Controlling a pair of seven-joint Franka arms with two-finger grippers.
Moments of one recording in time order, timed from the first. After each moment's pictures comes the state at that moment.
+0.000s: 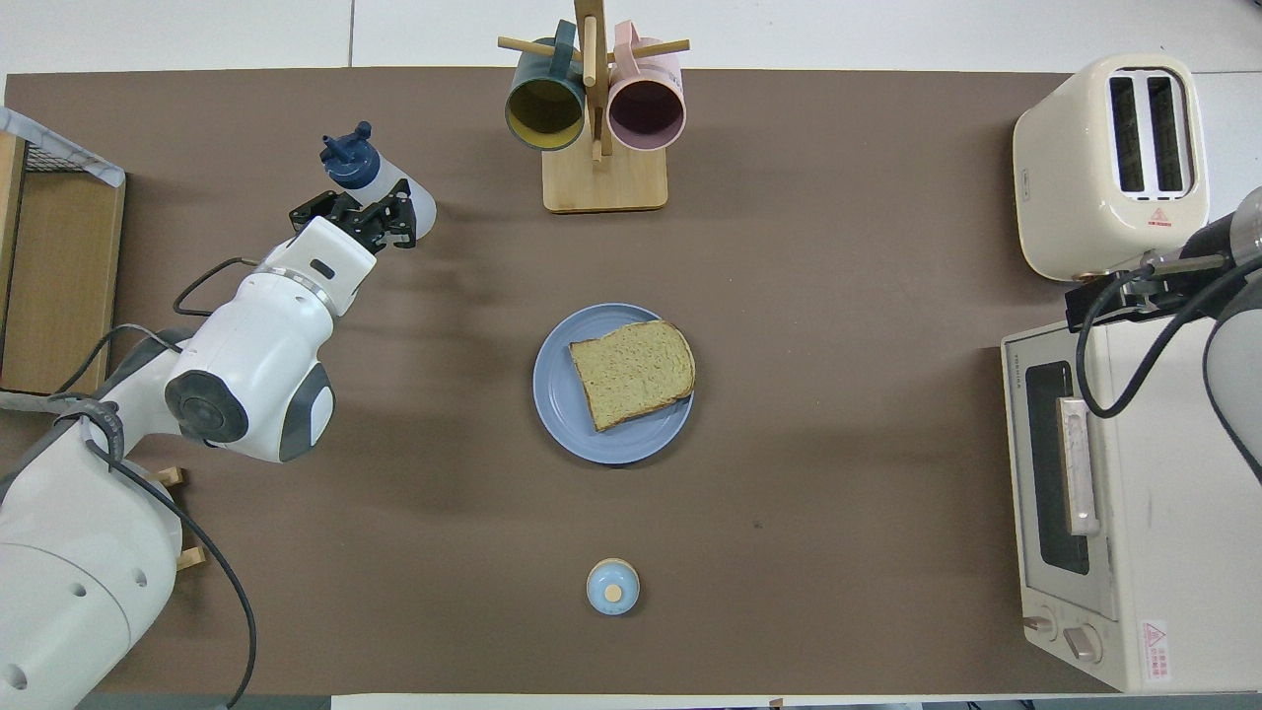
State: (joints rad) left arm -0.18 0.45 -0.01 -2.10 0.23 3.49 -0.26; right arm 0.03 -0.01 -0.03 -1.69 -0.06 1.61 -0.05
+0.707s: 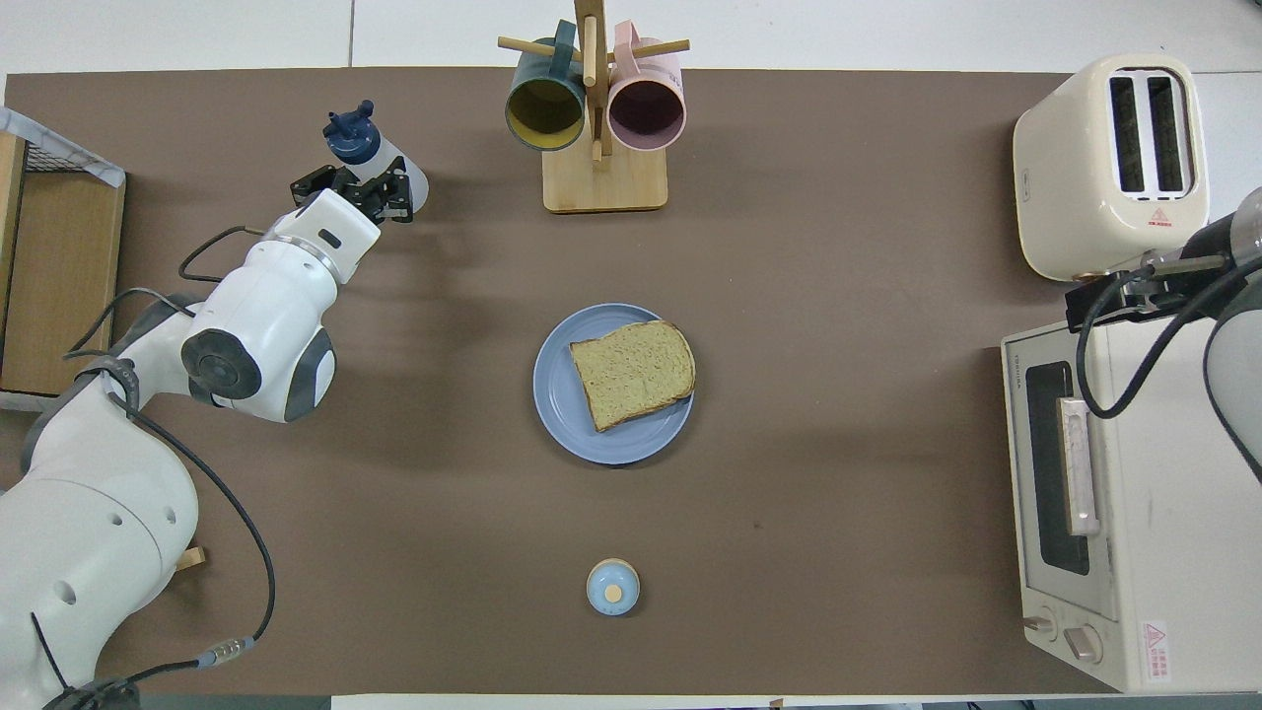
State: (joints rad) left arm -0.19 0.53 0.01 -2.02 0.27 3.49 -0.25; right arm 0.03 -0.01 -0.03 -1.69 -0.06 1.61 -0.05
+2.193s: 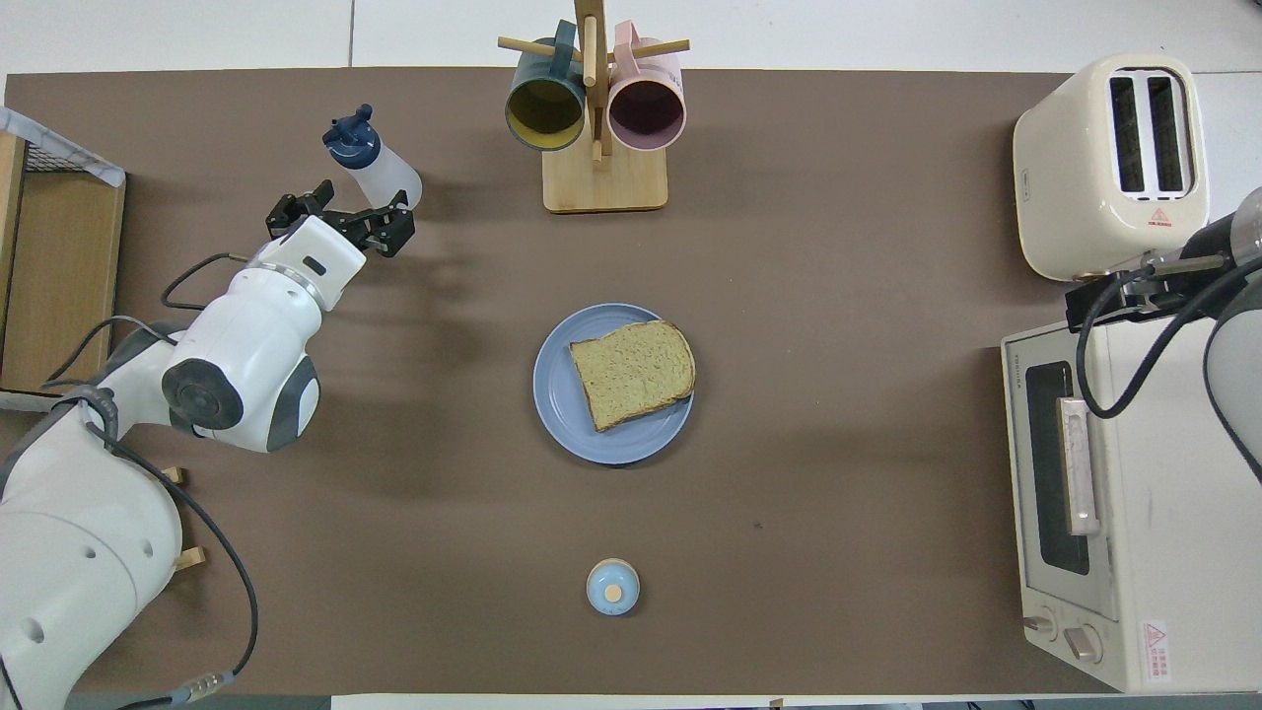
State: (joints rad) left arm -0.19 0.41 0.03 -2.20 0.28 3.50 -0.25; right arm 0.03 -0.01 -0.03 -1.69 -0.06 1.61 -0.05
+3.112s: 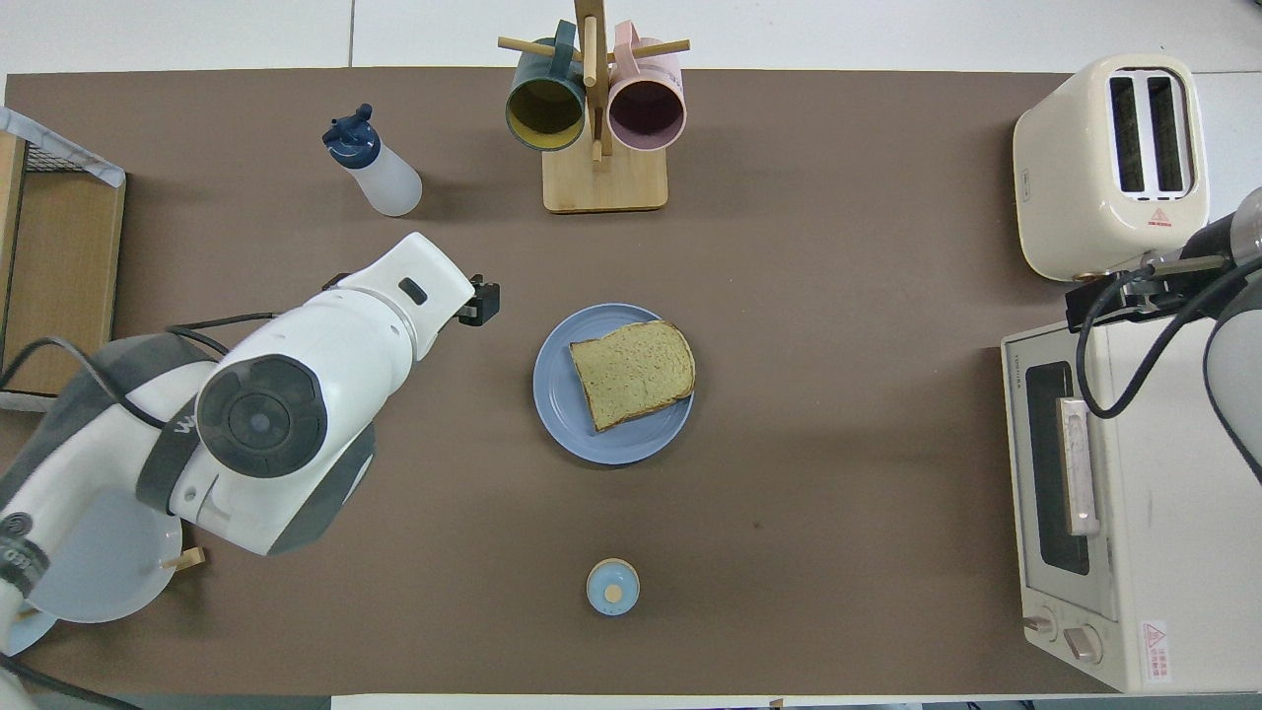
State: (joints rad) left arm -0.48 -0.01 0.02 -2.11 0.29 2.48 -0.51; right arm 0.03 -0.01 -0.03 -1.69 -0.06 1.61 -0.05
